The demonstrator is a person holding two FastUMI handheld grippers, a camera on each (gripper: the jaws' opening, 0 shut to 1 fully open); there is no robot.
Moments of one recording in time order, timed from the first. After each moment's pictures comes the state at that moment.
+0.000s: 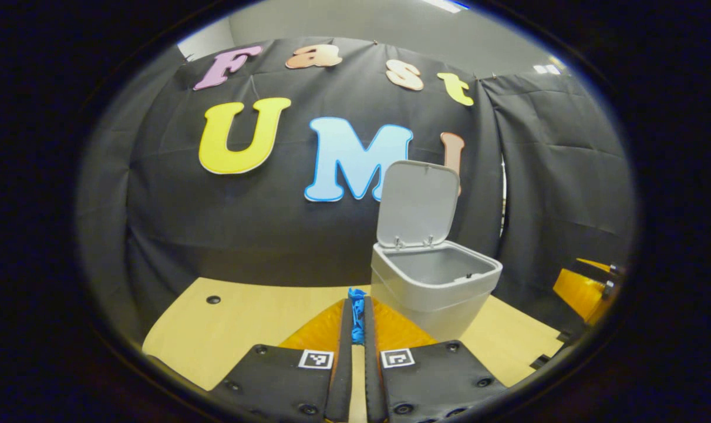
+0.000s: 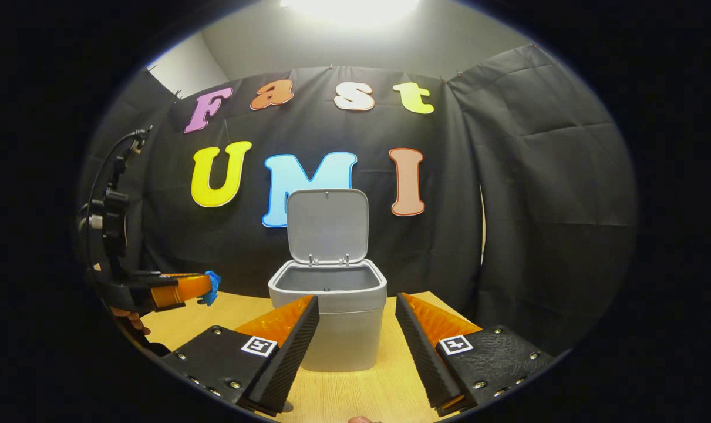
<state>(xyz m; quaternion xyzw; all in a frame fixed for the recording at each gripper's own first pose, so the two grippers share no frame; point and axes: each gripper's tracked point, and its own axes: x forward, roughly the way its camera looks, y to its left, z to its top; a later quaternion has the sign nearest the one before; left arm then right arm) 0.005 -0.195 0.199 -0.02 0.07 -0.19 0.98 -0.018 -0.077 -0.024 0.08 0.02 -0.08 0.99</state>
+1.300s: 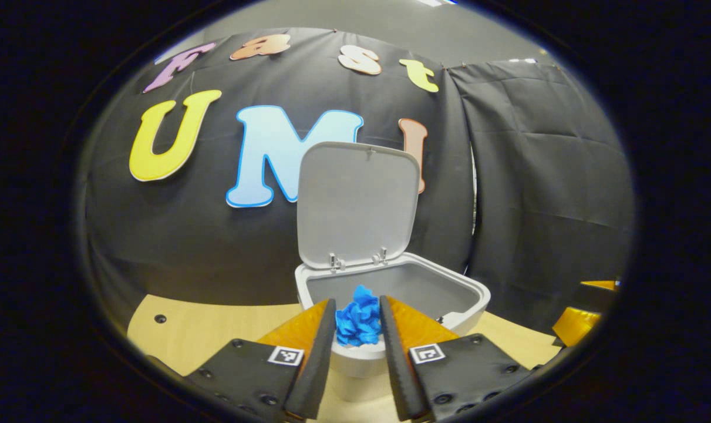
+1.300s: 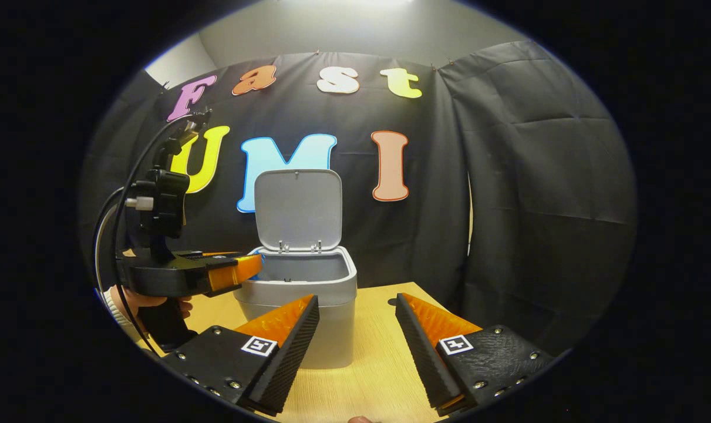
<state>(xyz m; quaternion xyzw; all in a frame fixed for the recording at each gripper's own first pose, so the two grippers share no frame) 0.081 -0.319 0.180 0.00 0.08 -0.28 0.96 0.000 -0.112 -0.049 0.08 0.06 -0.11 0.99</state>
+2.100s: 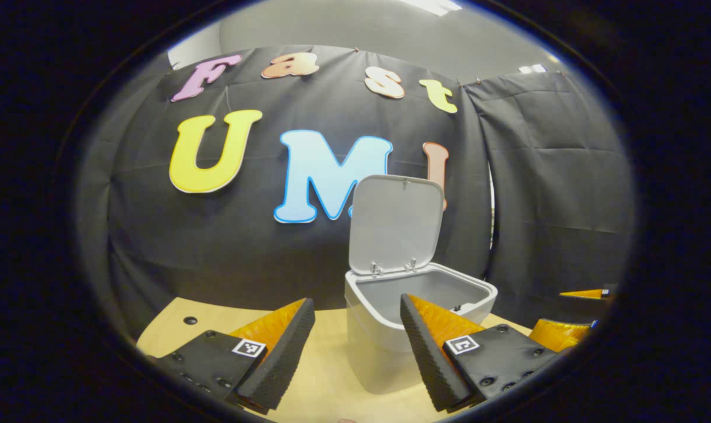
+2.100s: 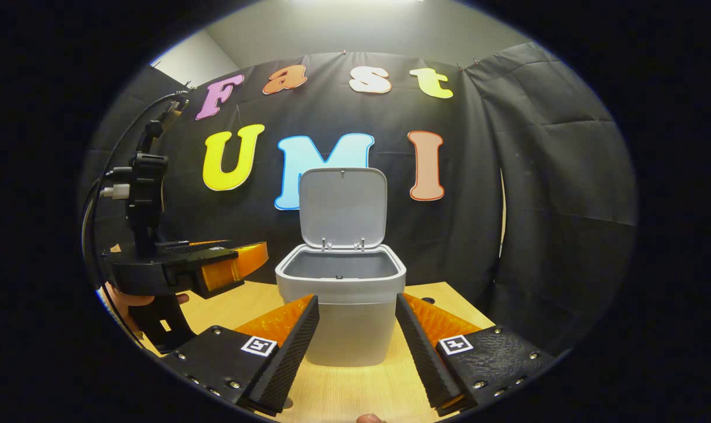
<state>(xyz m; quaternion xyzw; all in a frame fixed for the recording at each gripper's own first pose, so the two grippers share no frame) 0.035 -0.224 0.209 -0.01 0.03 -0.21 0.98 0.000 -0.049 -0.041 0.07 0.06 -0.03 1.00</state>
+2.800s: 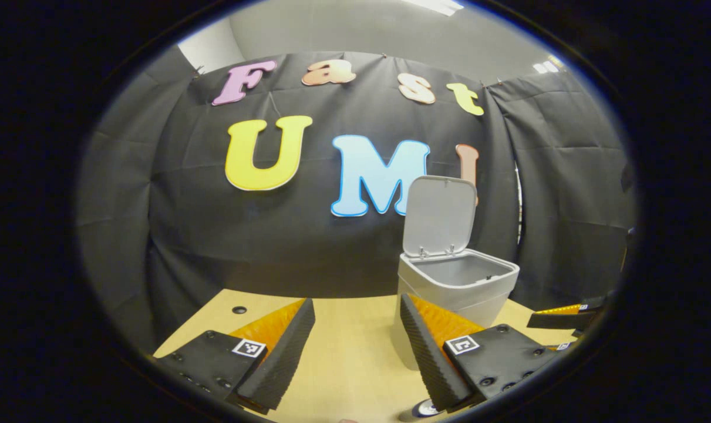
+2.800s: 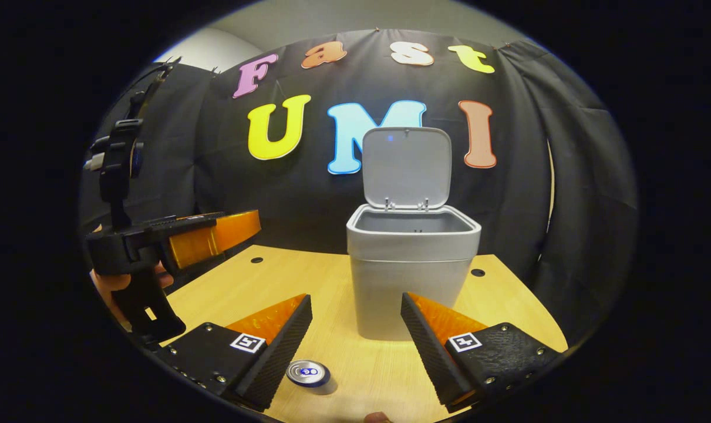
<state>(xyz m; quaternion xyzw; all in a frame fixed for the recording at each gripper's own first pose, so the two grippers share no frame) -0.021 -0.121 0.194 0.00 0.04 -0.12 0.99 -0.013 0.043 -0.080 0.08 0.13 0.09 0.98</state>
